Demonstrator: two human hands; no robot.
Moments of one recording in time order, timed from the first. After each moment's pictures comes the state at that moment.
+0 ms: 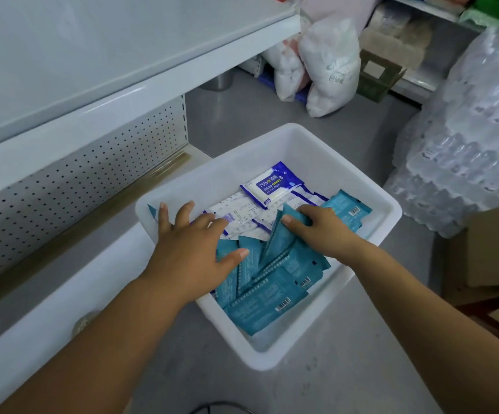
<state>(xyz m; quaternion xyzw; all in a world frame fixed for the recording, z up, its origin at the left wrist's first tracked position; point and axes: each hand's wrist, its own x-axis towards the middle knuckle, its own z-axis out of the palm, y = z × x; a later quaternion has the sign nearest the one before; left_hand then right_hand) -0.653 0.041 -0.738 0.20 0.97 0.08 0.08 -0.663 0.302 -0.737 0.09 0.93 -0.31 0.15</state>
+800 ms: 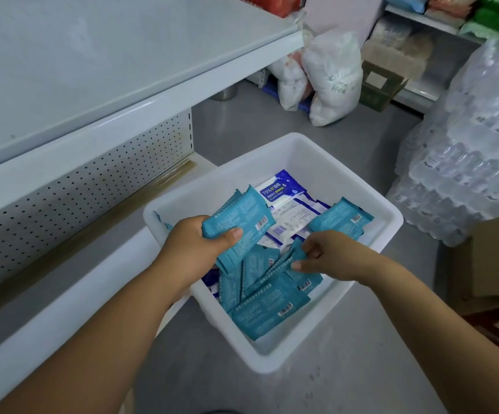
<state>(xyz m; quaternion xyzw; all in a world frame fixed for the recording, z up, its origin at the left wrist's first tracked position) -0.652 0.043 -0.718 -0.04 0.74 0.64 0.21 -0.637 0.298 -0.710 0.10 0.93 -0.20 0.28</state>
